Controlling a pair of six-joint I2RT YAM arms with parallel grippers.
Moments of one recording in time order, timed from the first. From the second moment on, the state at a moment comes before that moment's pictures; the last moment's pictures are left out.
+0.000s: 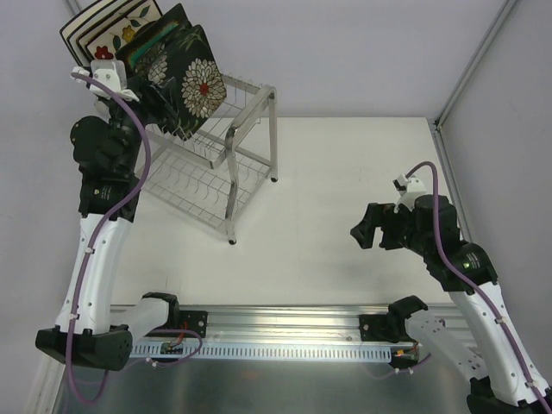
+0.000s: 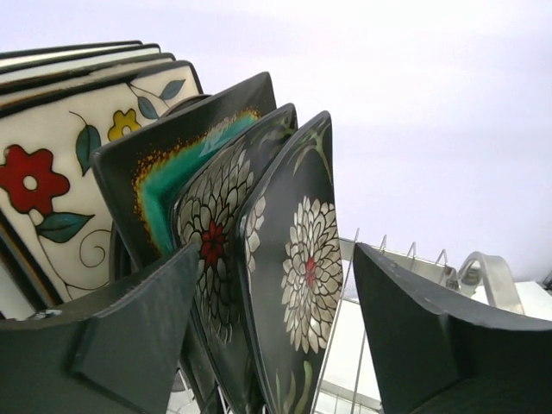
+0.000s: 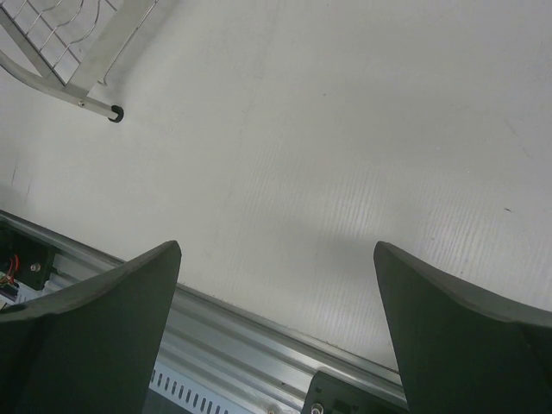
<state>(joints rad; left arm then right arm) -0.10 1.08 1.36 0.04 0.04 -0.10 0.40 0.68 0.97 -0.91 -0.12 0.30</state>
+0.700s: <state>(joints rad) -0.10 0.71 1.21 -0.15 -0.04 -0.16 0.40 0.64 1.02 -0.94 0.07 0.29</state>
